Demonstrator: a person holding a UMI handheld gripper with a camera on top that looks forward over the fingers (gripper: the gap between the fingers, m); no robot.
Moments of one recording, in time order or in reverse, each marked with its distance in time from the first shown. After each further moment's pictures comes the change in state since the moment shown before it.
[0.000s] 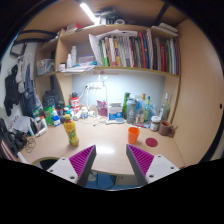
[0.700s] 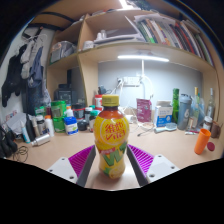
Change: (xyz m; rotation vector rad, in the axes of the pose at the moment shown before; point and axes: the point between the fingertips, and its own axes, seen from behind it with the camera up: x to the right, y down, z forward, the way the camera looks) arm -0.247 0.038 0.291 0.177 -0.181 -0.017
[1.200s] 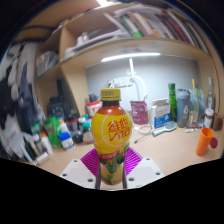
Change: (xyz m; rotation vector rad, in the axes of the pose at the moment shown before) arm 0.028 -0.044 0.027 -0.018 0.006 0.152
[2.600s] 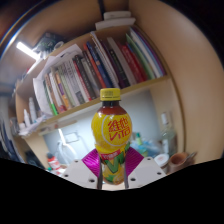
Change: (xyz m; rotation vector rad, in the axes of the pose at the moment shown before) arm 0.354 -0.255 -0.093 0.312 0.201 0.194
